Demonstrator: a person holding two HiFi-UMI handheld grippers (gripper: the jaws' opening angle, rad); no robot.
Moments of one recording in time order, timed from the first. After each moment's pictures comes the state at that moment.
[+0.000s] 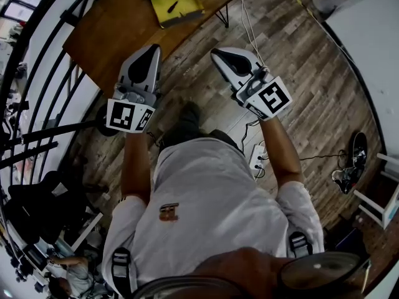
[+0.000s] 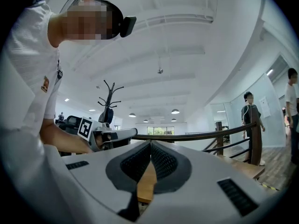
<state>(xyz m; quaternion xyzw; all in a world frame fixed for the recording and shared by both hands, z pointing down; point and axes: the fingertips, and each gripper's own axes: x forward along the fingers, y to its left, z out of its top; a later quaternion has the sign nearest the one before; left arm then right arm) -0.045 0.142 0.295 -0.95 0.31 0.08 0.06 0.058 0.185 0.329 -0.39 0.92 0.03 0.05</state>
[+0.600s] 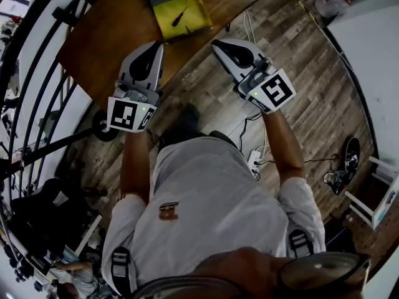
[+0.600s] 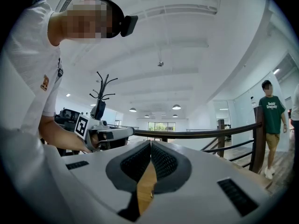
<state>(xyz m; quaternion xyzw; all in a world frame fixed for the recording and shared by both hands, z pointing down) -0.041 -0.008 0.311 -0.95 0.31 0.07 0.05 0.058 0.019 0.336 -0.38 0.92 0.03 0.01</state>
